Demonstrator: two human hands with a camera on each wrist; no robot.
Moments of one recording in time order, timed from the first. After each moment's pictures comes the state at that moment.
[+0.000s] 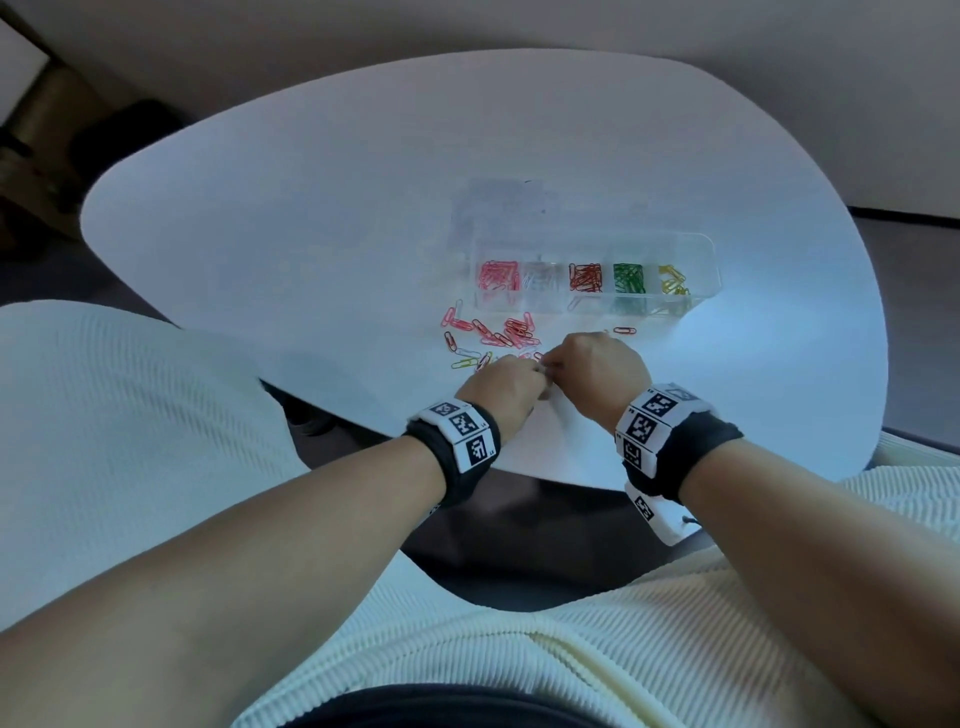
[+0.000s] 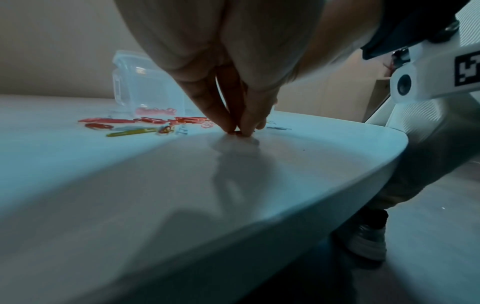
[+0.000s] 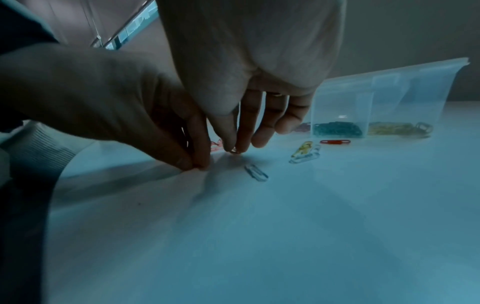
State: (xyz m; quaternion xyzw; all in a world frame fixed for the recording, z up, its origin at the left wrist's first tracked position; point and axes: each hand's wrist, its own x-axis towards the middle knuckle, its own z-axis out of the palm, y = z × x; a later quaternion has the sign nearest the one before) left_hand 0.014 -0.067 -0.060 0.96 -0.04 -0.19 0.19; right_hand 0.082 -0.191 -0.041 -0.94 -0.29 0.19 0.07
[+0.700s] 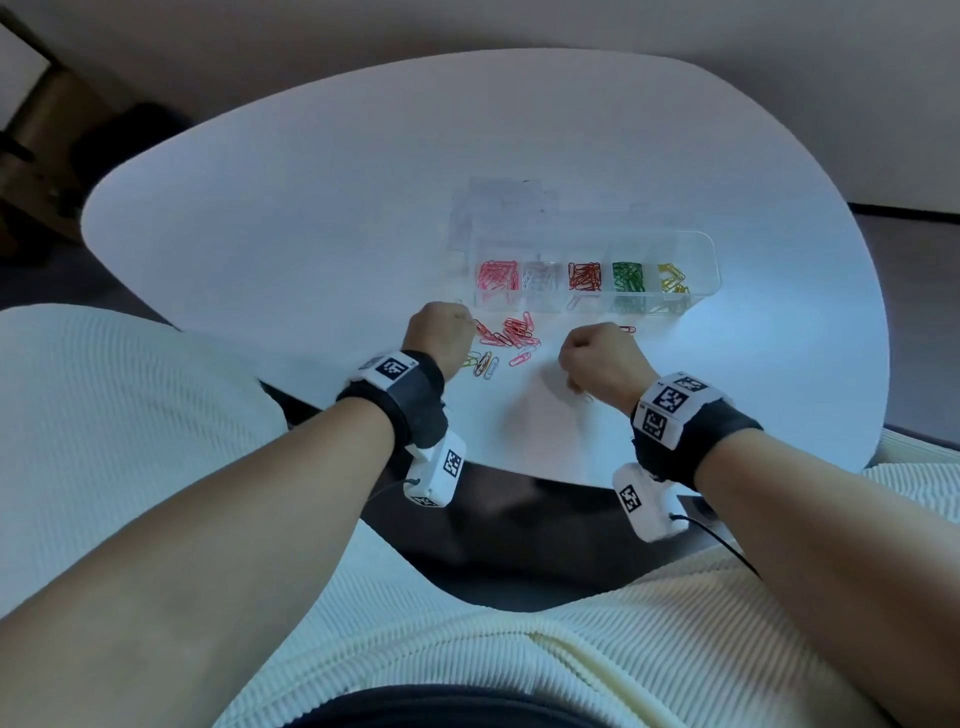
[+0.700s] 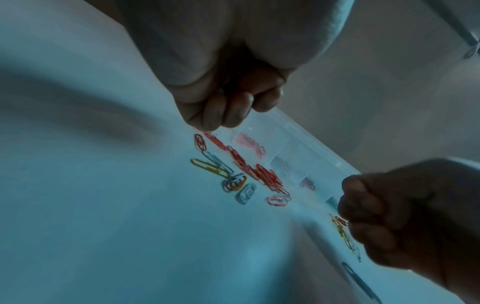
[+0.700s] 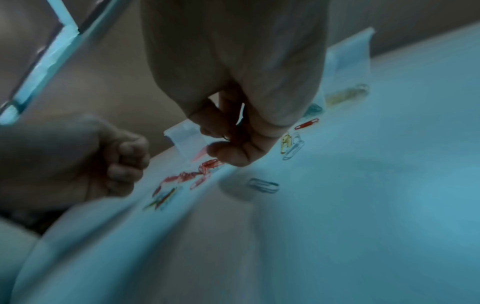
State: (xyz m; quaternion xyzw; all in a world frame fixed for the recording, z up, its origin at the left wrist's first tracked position) left_hand 0.032 -0.011 -0.033 0.83 0.32 -0.08 0.44; right_hand 0.093 -0.195 -0.036 -0.89 -0.09 0.31 0.32
